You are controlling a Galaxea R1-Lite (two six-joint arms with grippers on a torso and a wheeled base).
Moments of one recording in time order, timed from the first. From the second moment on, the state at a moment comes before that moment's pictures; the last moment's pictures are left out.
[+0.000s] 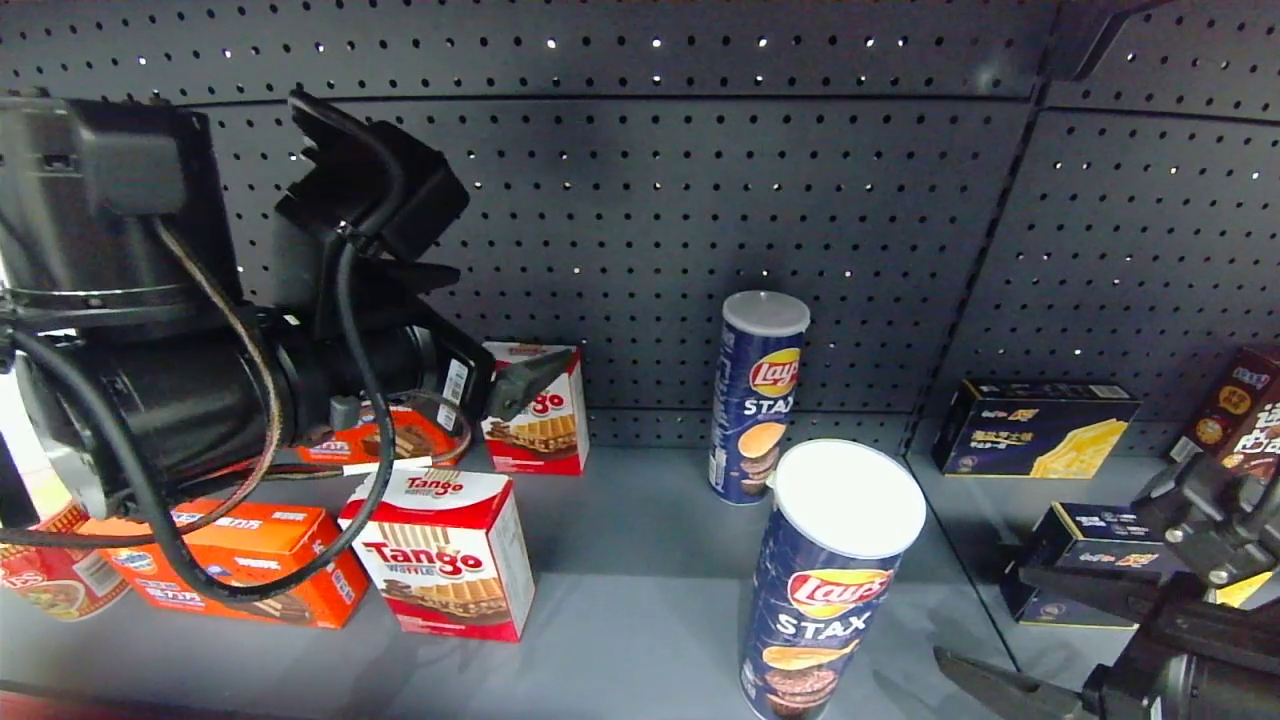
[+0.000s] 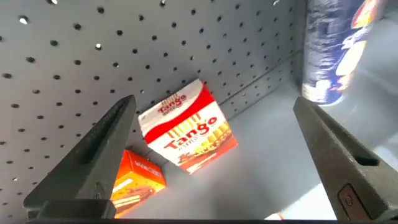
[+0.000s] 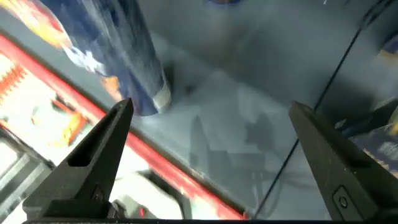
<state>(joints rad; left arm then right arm) -0.54 1.48 -0.99 -0.31 0.11 0.33 0.76 1.13 -0.49 -0.18 -0.17 0.09</state>
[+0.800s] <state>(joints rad) -0.53 1.44 -0.91 -0.35 -0.05 0.27 0.76 1.30 -0.55 -0.19 -0.24 0.09</state>
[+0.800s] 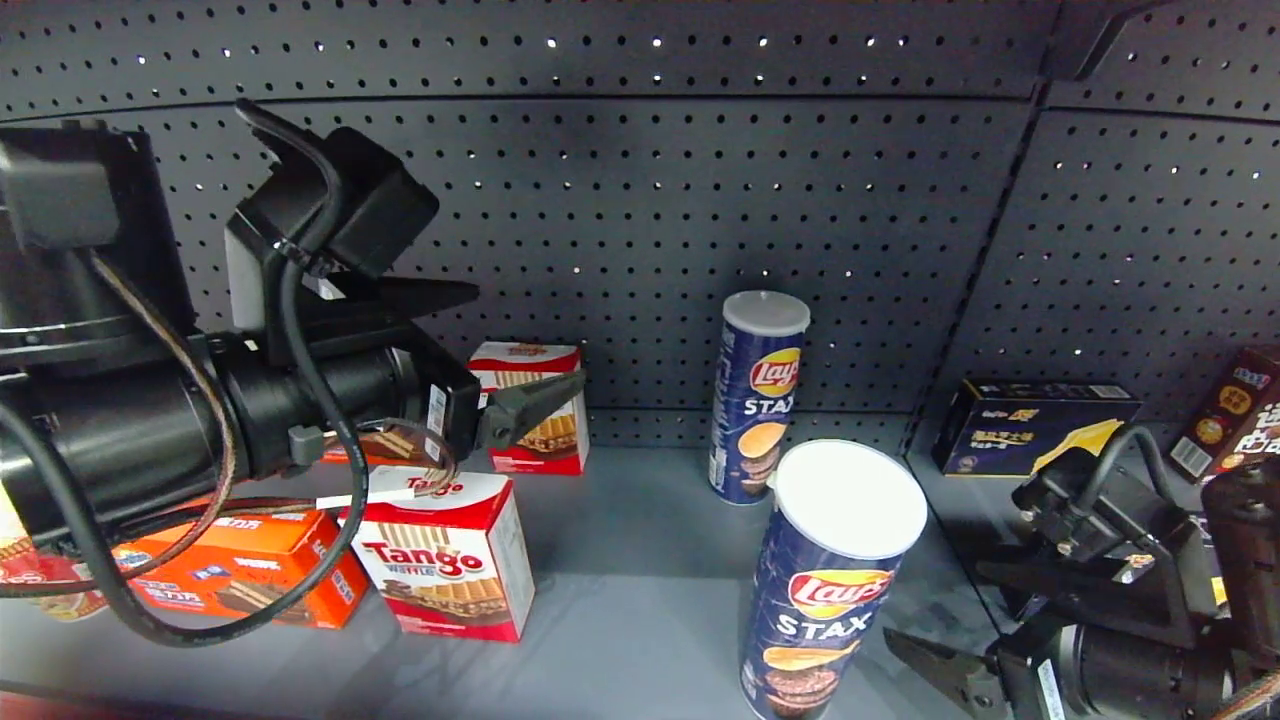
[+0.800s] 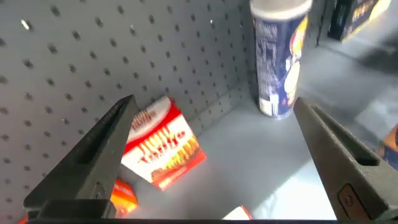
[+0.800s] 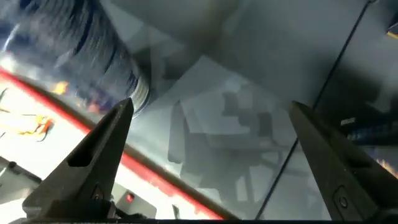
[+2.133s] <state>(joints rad) -0.51 1.43 -0.89 -0.36 -0.05 0.28 0.76 1.41 -0.58 -0.27 -0.22 0.09</state>
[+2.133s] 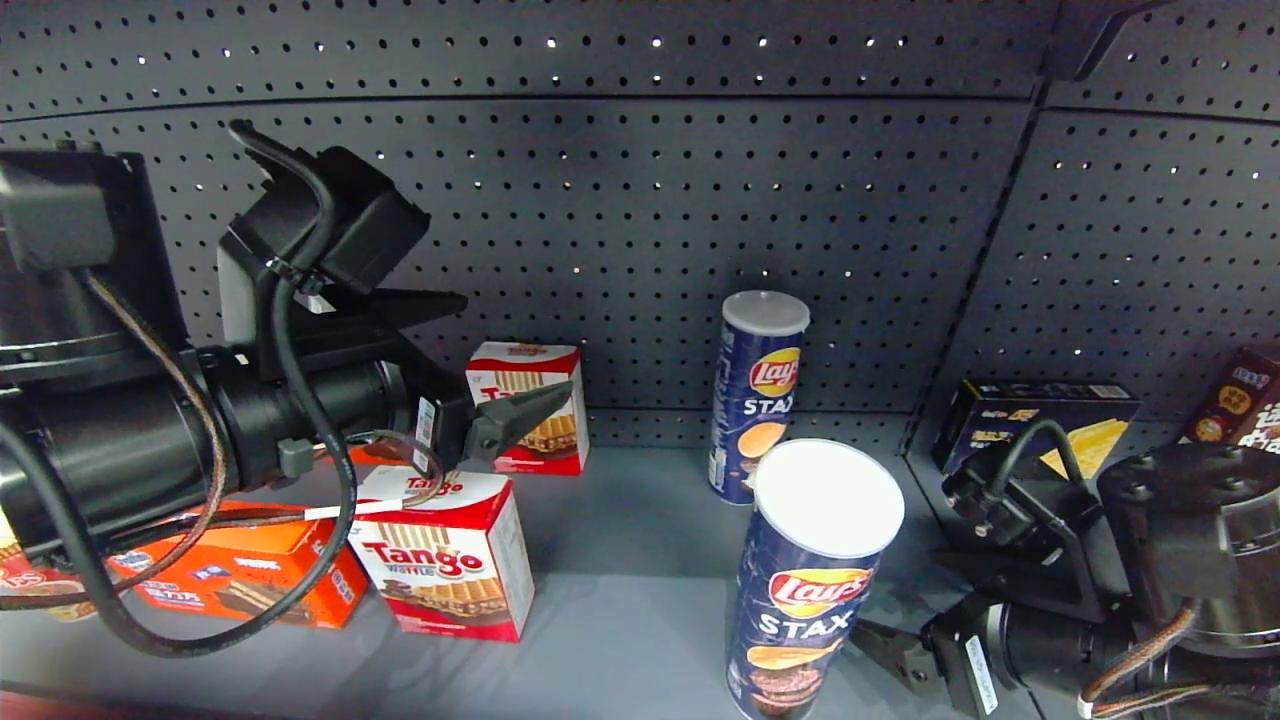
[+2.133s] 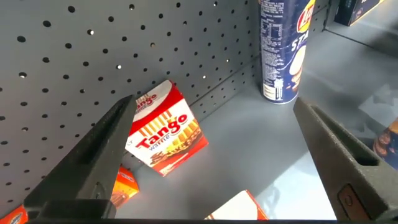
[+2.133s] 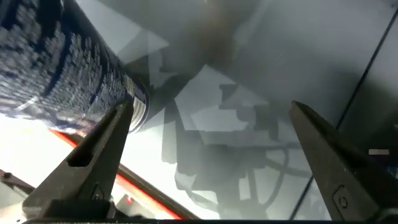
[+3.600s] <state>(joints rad) -0.18 0.96 -0.54 -0.33 0.02 0.27 0.48 0.98 -0.52 -0.28 -0.18 0.09</state>
